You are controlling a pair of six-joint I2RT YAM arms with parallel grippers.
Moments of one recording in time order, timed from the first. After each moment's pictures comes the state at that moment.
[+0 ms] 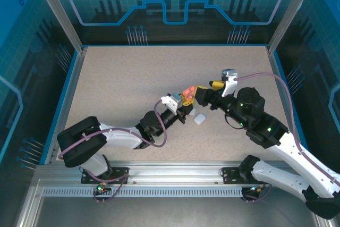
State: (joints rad) left arm -0.98 1.56 0.57 1.17 -0.23 -0.09; right arm 0.73 0.80 0.97 -0.36 0.11 0.44
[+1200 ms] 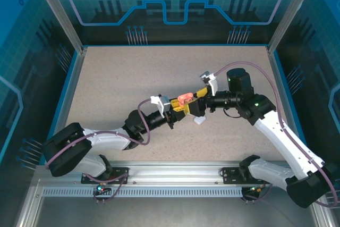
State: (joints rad) left arm -0.86 1.39 0.45 1.18 0.19 -0.22; right arm 0.47 1.06 1.06 -0.56 -0.75 0.18
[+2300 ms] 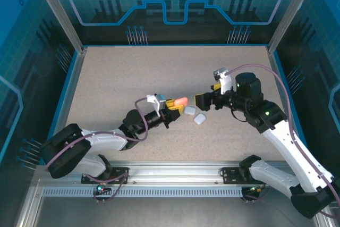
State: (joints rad) left arm -0.79 1.36 0.37 1.11 0.19 -0.35; right arm 0.47 0.92 1.03 -0.62 -0.26 0.21
